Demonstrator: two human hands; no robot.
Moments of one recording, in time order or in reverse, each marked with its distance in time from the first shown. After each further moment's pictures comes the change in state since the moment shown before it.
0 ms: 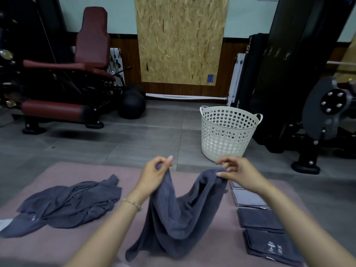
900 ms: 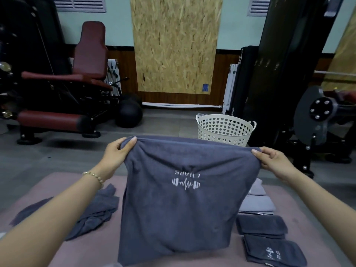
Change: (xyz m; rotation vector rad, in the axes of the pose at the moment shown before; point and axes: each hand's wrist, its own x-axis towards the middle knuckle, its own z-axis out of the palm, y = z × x) left_hand 0.049 0.017 -0.101 -0.069 0.126 0.059; right_hand -0.001 0.021 -0.089 0.345 0.265 0.077
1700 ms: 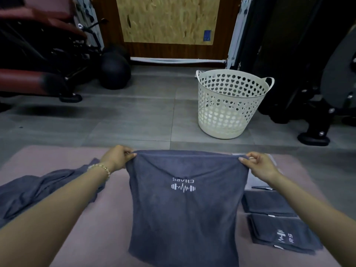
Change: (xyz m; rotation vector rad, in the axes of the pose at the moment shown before) left_hand 0.083 -0.224 0.058 0.733 -0.412 -0.345; right_hand 0.089 0.187 0.038 -0.356 0.059 0.307
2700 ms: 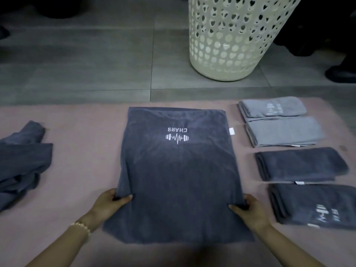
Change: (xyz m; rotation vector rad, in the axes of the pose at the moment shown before) left_hand 0.000 -0.159 0.276 -0.379 -0.324 -0.401; right_hand -0.018 0.294 0.162 -0.126 -0.005 0.420
